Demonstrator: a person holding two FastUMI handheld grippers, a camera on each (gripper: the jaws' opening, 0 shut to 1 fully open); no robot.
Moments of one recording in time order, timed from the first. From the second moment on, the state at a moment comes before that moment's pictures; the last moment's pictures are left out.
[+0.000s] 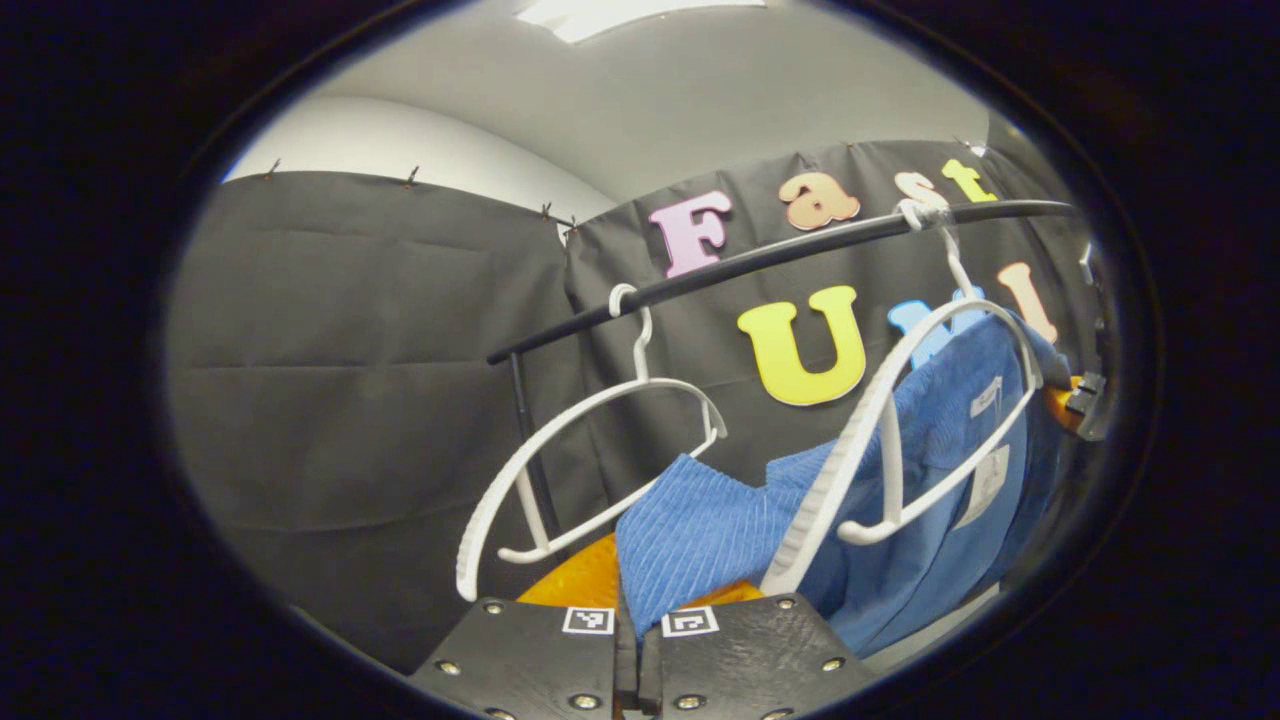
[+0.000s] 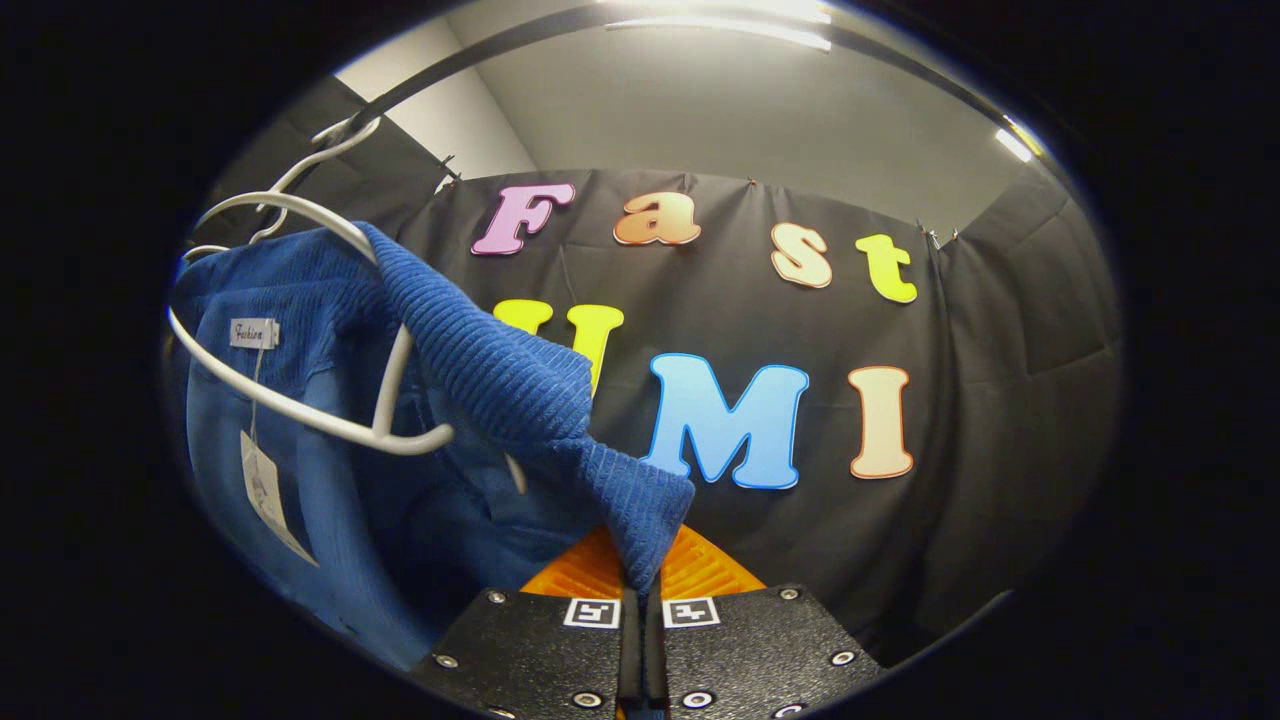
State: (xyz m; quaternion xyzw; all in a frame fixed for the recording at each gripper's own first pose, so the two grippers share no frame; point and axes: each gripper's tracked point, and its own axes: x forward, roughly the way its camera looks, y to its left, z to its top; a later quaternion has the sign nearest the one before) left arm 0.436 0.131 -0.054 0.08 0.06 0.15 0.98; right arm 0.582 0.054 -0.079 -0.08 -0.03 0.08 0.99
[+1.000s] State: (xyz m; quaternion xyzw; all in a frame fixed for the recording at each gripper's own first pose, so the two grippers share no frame) left arm 0.418 0.051 -0.148 0.02 0.10 0.11 0.99; right arm 0.588 0.014 -0.014 0.09 -0.07 0.00 0.99
